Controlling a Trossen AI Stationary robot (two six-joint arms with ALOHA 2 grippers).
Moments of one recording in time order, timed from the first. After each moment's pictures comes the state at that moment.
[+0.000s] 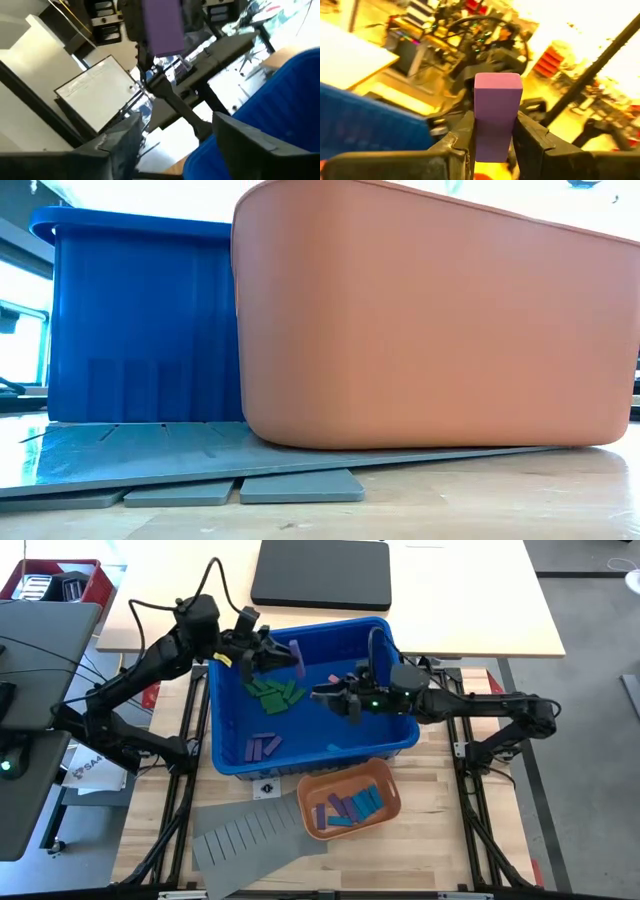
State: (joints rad) left arm 0.47 1.30 1.59 -0.37 0.52 -0.46; right arm -0.10 1.45 1.25 0.32 -0.06 0.68
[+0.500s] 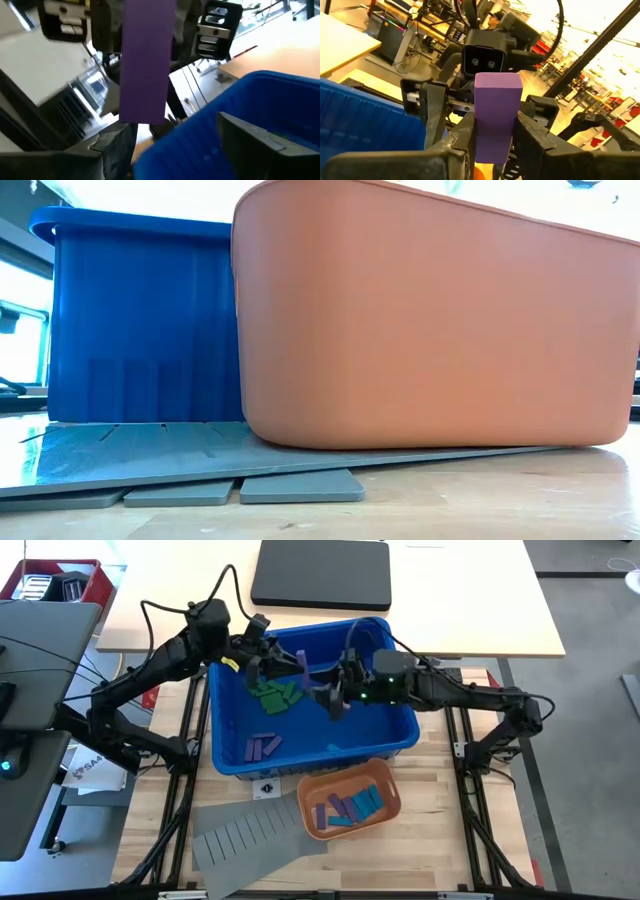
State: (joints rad) left arm 0.42 1.33 1.59 -0.36 0.57 -0.49; right arm -0.11 1.57 1.57 -0.07 0.05 0.43
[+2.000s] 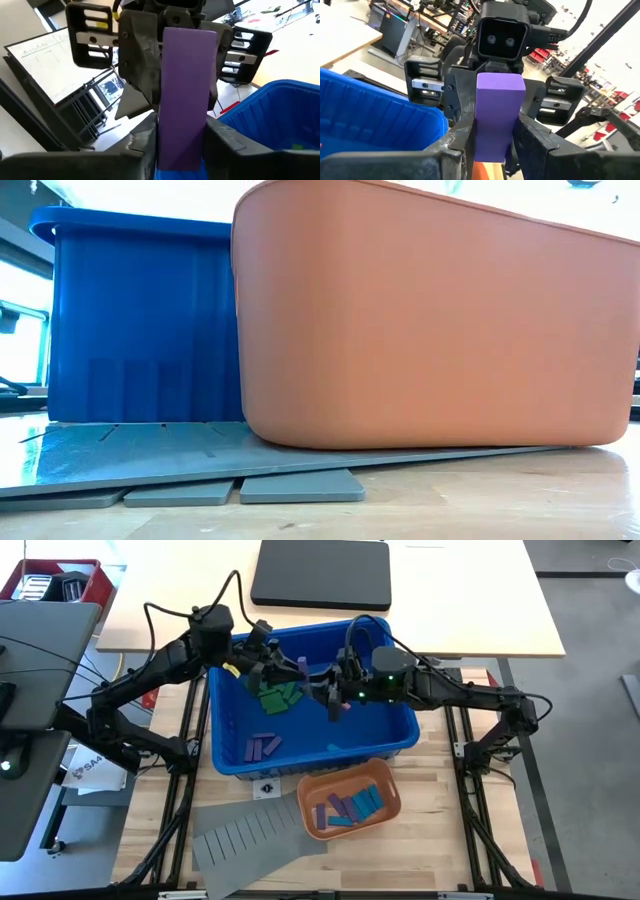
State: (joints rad) left arm 0.39 1.33 1.59 -0.40 0.54 -0.48; right arm -0.10 1.61 1.66 -0.08 0.00 0.41
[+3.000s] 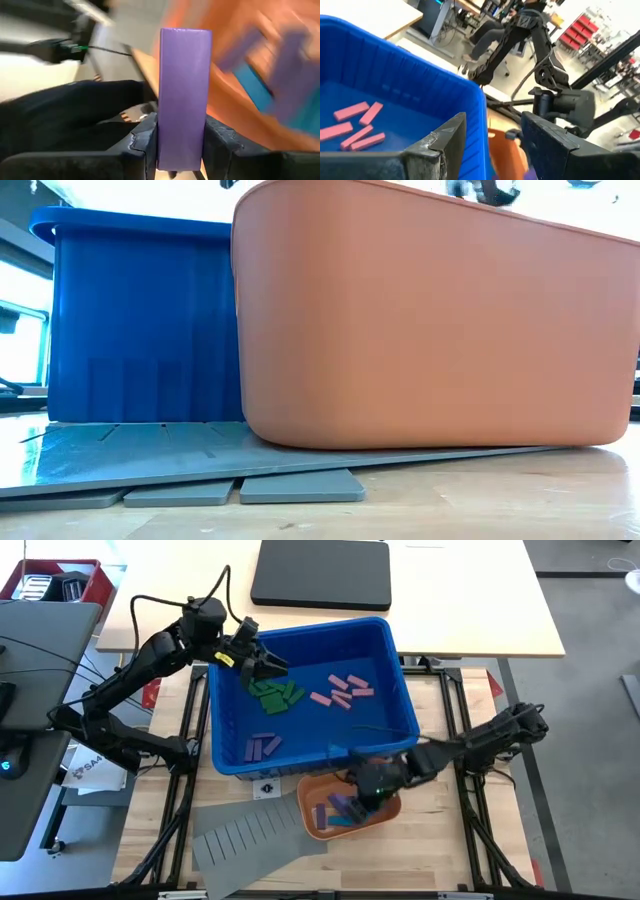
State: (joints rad) left arm 0.54 1.28 1.59 -0.66 0.55 -0.34; right arm 0.33 1.57 1.29 -0.48 -0.18 1.17
